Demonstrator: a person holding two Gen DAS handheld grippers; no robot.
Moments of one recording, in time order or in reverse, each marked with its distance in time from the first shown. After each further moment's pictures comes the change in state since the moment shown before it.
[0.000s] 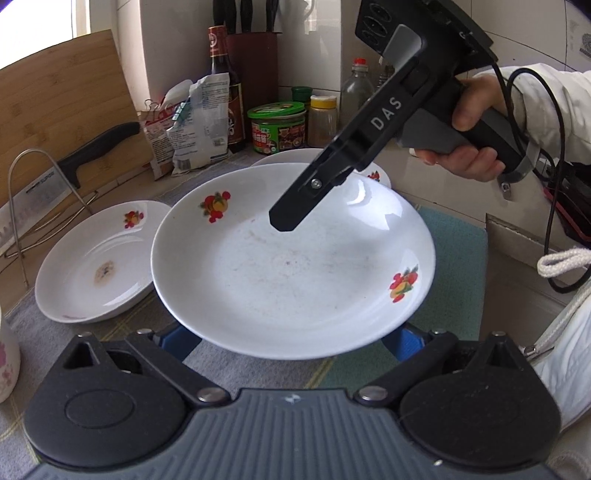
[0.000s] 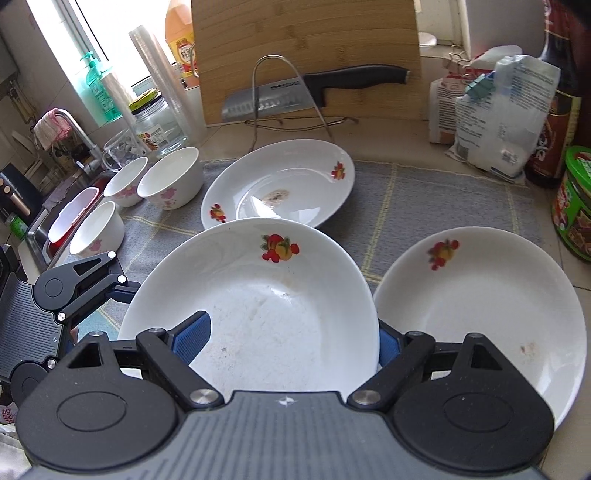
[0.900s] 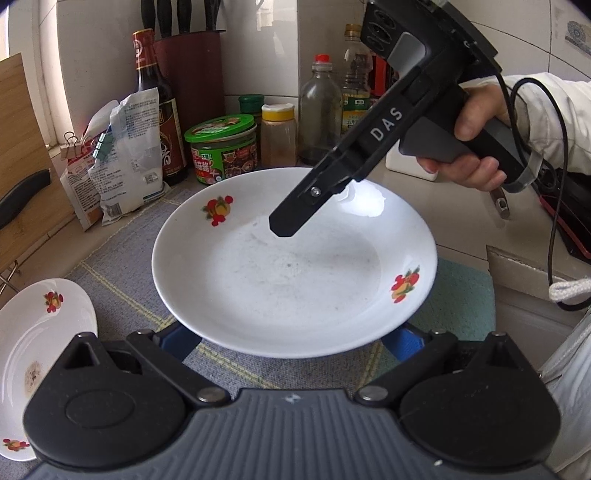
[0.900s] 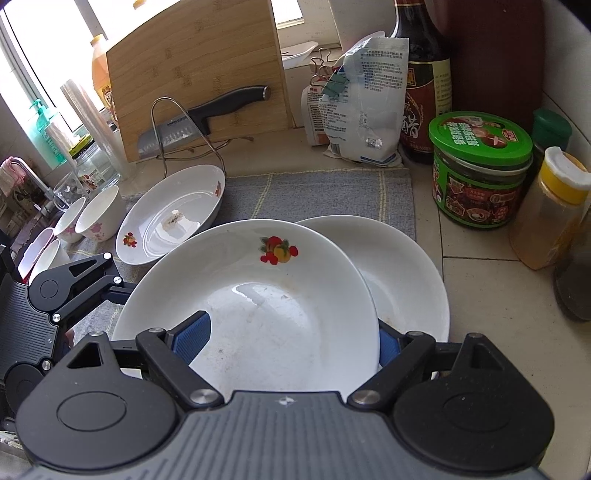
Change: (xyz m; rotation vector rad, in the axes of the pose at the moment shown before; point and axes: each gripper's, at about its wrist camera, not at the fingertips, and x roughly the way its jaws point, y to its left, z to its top) left arm 0.076 -0.023 0.065 0.083 0.004 -0.100; right arm -0.041 -0.095 -0.017 0.122 -0.055 -0.090
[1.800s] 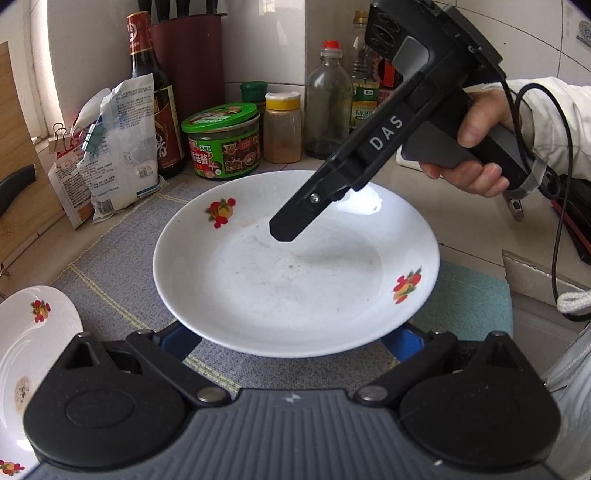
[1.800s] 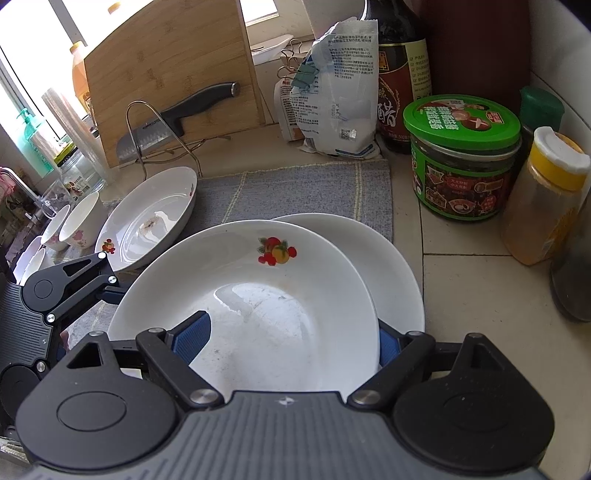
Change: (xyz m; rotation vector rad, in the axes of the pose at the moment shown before) left arm 0.023 0.012 0.011 -0.008 0.037 -0.012; right arm 0.014 -0.025 0.003 0.038 0.008 -0.005
